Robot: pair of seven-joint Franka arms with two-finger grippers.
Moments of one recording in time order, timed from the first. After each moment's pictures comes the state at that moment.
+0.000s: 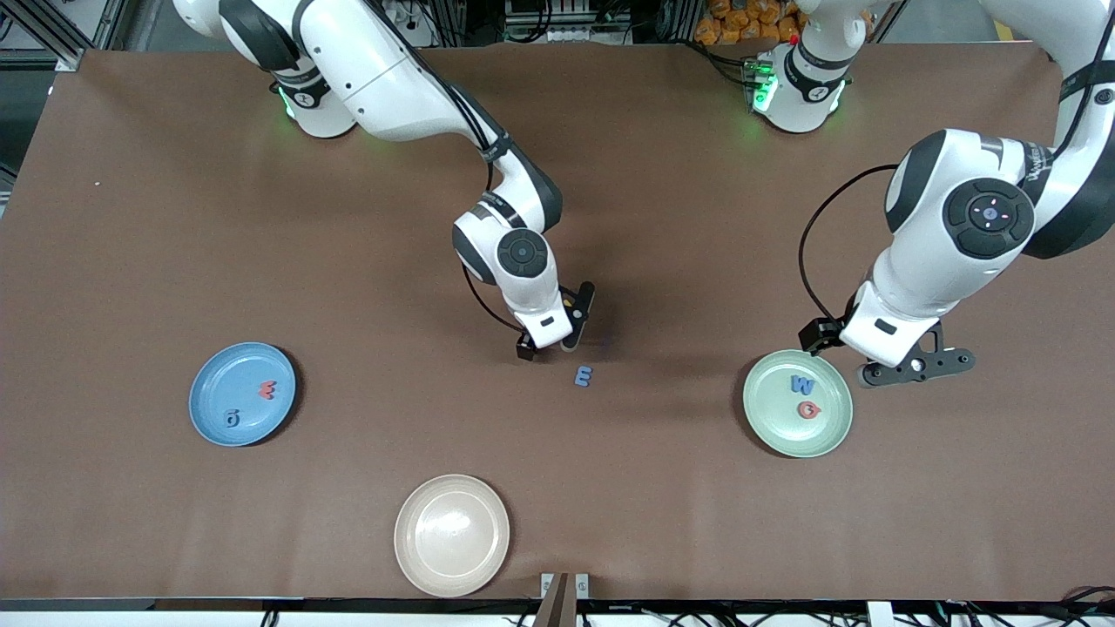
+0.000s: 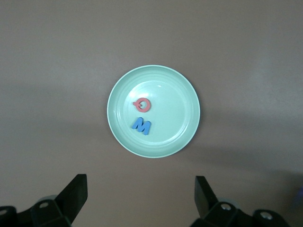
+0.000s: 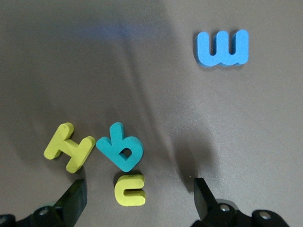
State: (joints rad) left arm 0.23 0.31 -0.53 -1.67 0.27 1.95 -0.52; right arm 0.73 0.84 0.01 -1.48 0.00 2.33 -0.51
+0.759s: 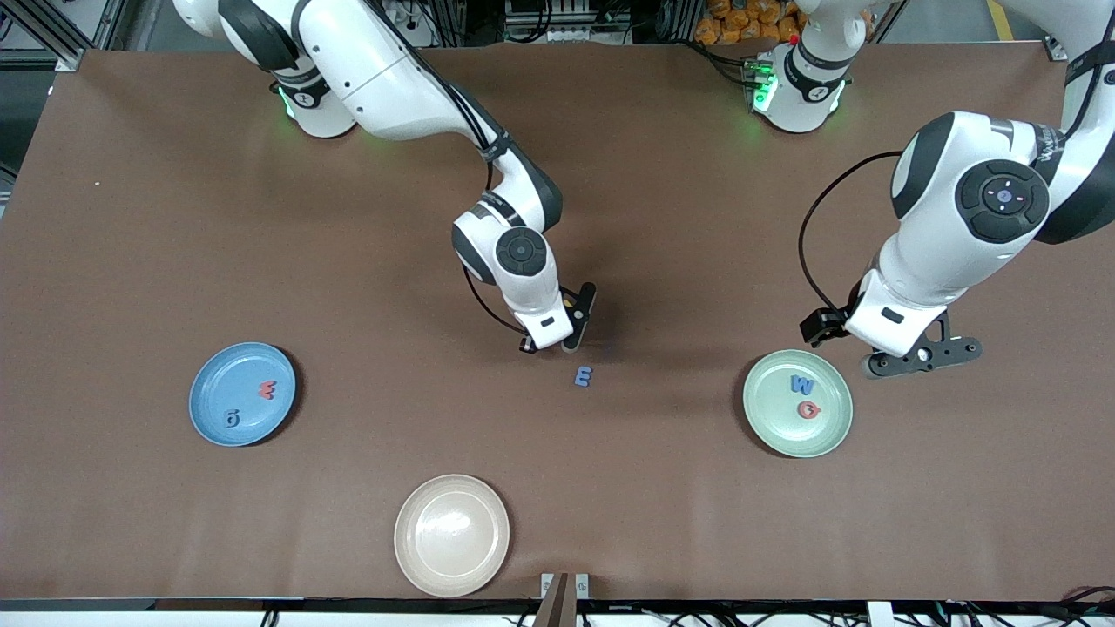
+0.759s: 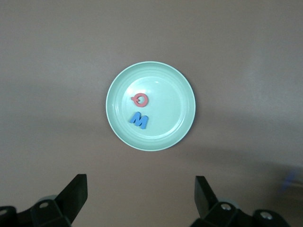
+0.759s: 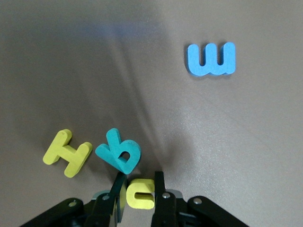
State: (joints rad) left arm 0.23 0.28 -0.53 -1.67 0.24 1.93 -0.52; right arm 0.73 0.84 0.01 -1.47 0.00 2.34 -0.51
